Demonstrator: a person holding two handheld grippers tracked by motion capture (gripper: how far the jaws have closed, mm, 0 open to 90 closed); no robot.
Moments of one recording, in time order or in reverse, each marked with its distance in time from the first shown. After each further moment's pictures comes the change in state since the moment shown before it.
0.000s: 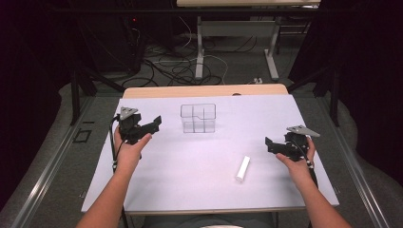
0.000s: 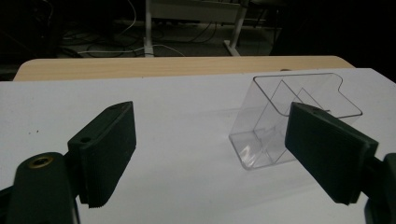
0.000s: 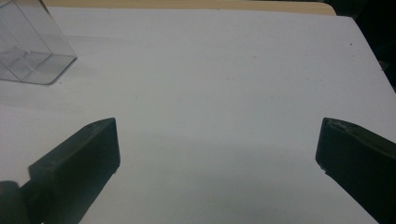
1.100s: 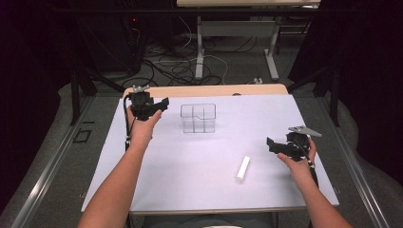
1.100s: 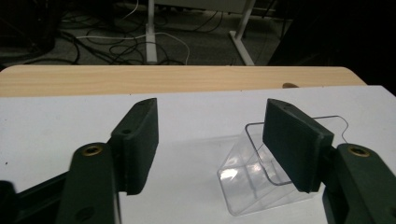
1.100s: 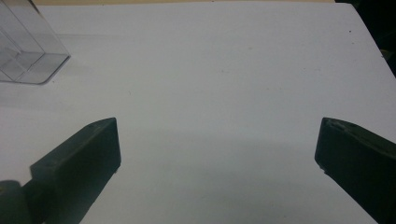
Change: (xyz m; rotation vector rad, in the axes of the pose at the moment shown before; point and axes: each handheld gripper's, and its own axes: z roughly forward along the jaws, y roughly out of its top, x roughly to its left) left arm -0.017 0.052 0.044 0.077 0.031 -0.064; right arm -0.006 -0.003 0.003 0.022 0.002 0.046
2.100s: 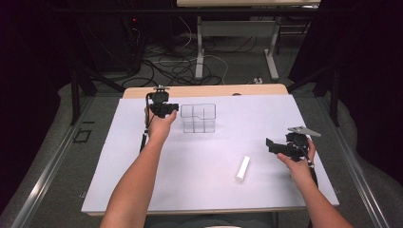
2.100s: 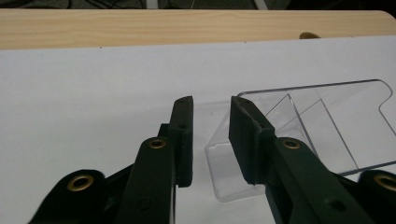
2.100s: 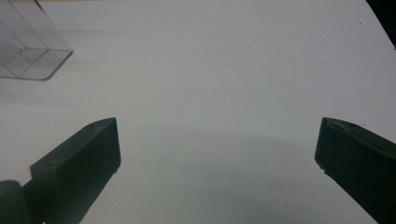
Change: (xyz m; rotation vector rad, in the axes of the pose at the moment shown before) left arm -0.027 -0.006 0.056 0.219 0.037 0.011; right arm -0.001 -0.002 0.003 0.016 0.019 0.006
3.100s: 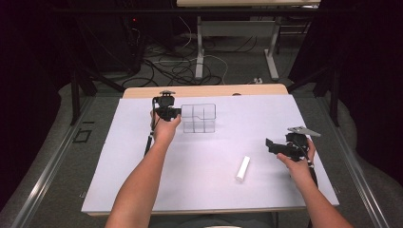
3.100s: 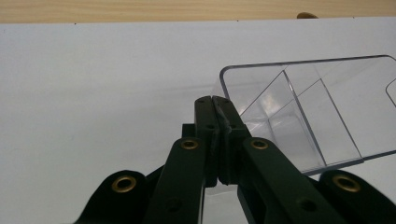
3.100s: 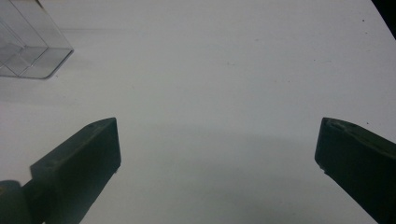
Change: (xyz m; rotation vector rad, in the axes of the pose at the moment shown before) left arm -0.010 -0.011 0.016 0.042 -0.019 -0.007; right arm 0.001 0.000 0.001 0.008 0.003 0.014
